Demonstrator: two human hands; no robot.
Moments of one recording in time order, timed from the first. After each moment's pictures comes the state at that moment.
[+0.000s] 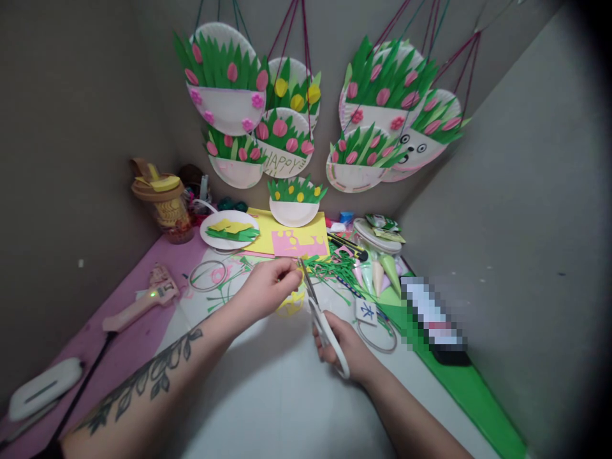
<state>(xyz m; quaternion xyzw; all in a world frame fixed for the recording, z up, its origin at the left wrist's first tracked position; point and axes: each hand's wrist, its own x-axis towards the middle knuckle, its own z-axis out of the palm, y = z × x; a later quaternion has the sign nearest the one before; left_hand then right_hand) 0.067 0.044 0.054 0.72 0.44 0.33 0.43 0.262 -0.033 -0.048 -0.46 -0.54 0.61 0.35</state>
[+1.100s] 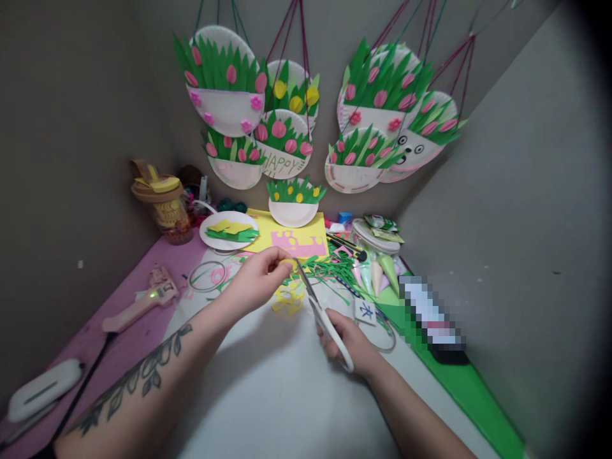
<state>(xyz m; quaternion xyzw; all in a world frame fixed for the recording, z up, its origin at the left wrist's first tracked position) 0.057 0.048 0.062 0.67 0.45 0.36 0.46 0.266 -0.029 -0.027 -0.50 -0.55 0.58 0.33</state>
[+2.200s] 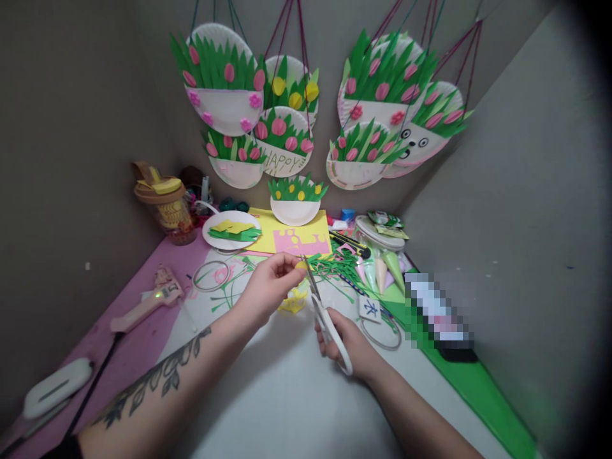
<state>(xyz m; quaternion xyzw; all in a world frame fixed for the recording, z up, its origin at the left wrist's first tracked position) 0.079 0.040 0.045 0.52 0.42 0.45 0.60 0.261 -0.033 -0.042 -0.49 -0.57 0.57 0.34</state>
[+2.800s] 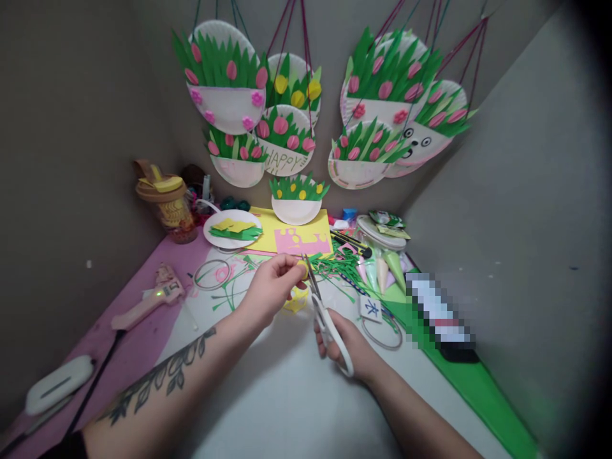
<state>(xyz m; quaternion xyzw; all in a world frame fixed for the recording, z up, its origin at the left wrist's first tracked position) 0.081 0.036 0.046 0.49 0.45 0.44 0.60 0.260 -0.034 -0.043 -0.46 -0.58 0.58 0.34</state>
